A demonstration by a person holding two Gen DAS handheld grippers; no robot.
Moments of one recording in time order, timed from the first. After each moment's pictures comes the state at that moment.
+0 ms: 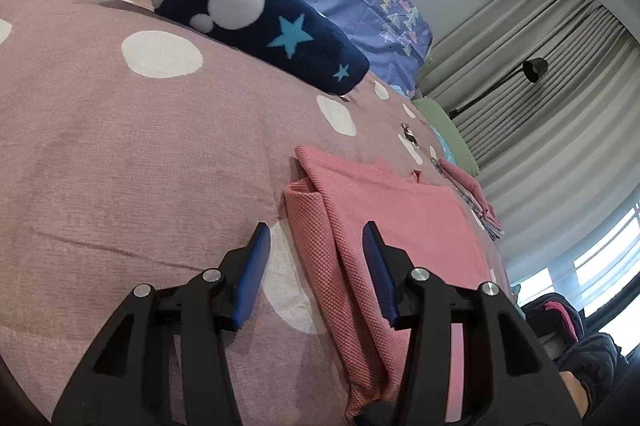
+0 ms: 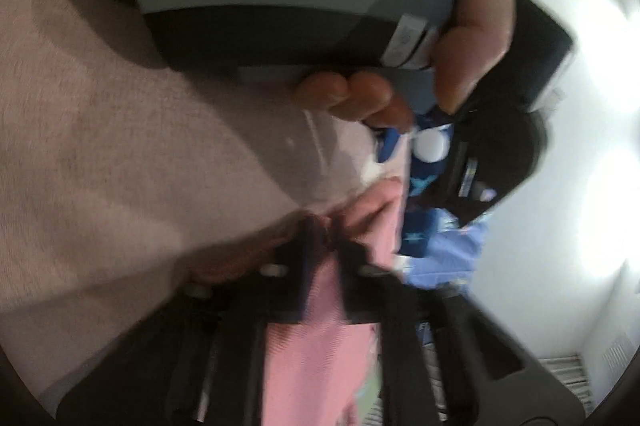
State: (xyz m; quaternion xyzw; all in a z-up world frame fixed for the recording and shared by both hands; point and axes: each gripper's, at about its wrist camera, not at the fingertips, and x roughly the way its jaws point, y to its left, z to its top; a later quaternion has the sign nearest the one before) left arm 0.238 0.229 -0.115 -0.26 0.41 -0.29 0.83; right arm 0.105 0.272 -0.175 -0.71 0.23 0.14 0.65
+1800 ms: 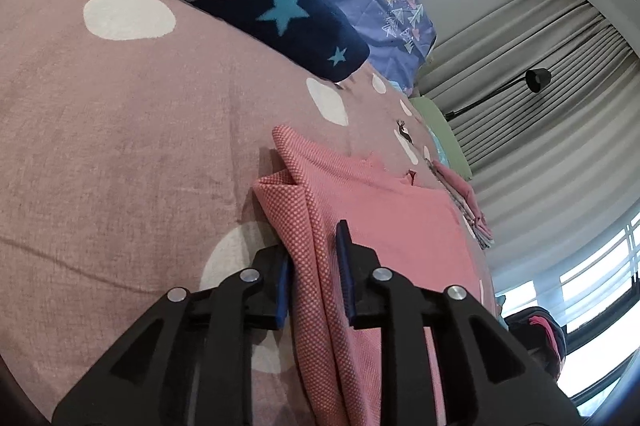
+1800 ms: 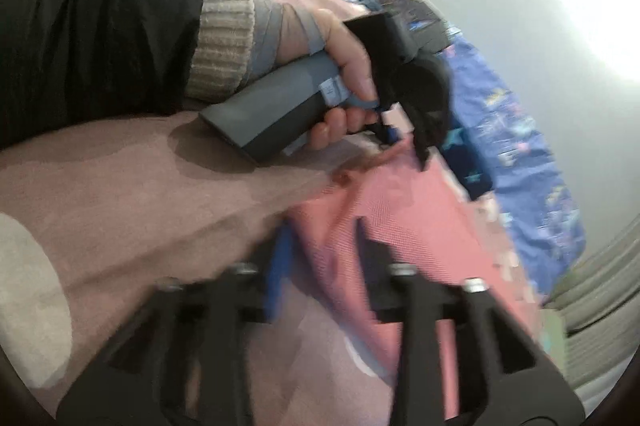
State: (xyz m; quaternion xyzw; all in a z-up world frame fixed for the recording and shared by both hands) left arm 0.253 0.201 -0.128 -0.29 0.43 -0.29 0.80; right arm 0.054 0.204 -0.138 -0.44 0.22 0.18 0.85
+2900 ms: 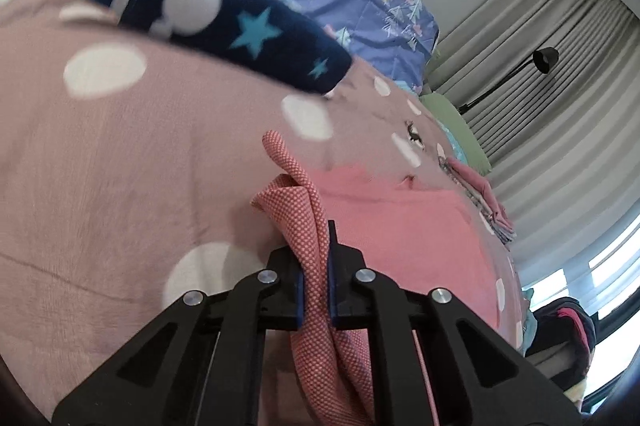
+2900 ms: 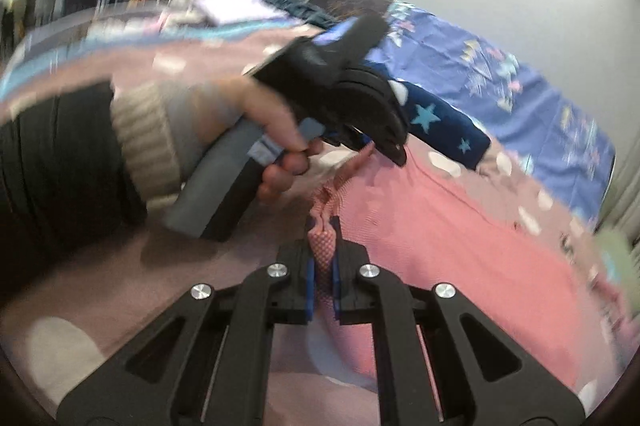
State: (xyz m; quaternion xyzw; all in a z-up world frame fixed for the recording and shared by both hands) left arm 0.247 0.172 -0.084 -0.23 0.41 -0.27 0.84; right arm 0.087 0.140 -0.065 -0.19 0.26 0.21 0.92
